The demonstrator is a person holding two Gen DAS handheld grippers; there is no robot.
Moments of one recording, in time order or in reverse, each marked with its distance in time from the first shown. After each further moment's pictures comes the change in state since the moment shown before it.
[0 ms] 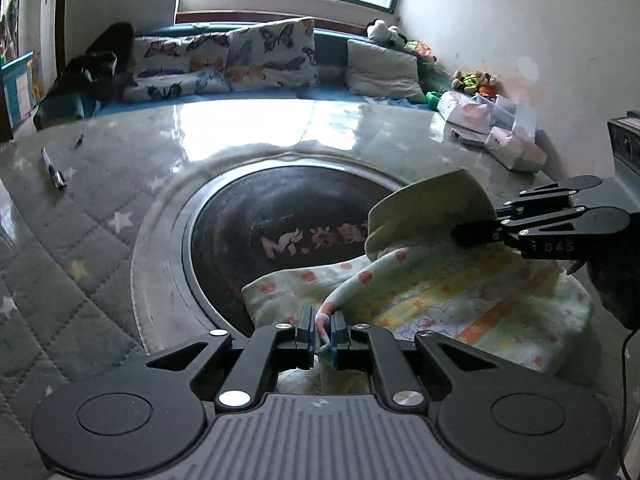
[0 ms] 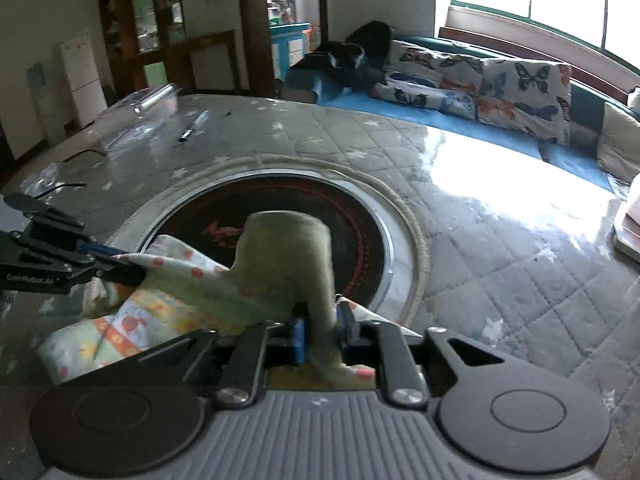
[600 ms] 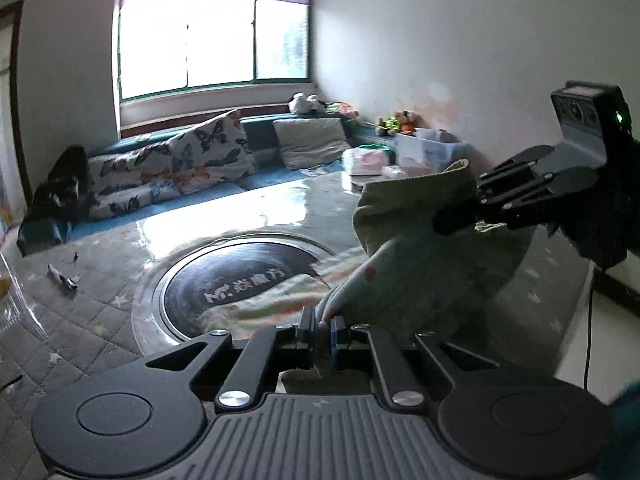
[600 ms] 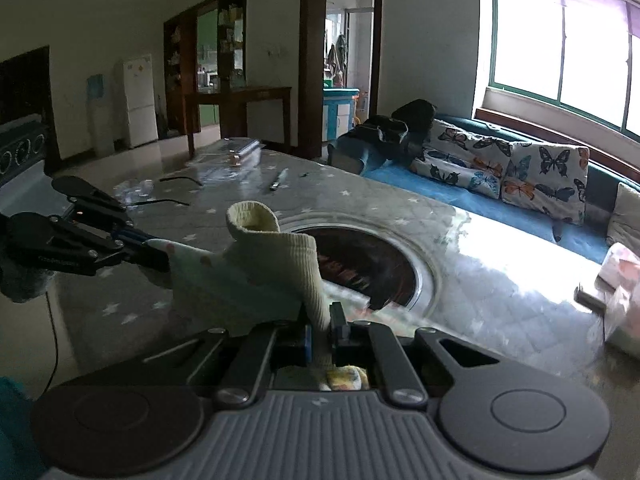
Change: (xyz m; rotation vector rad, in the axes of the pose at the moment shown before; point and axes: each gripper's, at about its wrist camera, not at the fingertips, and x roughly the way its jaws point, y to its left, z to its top) left arm -0.120 -0.077 -0.050 0.254 -0.242 -0.061; right arm -0.157 0.045 -0.037 -0.149 -0.197 0.077
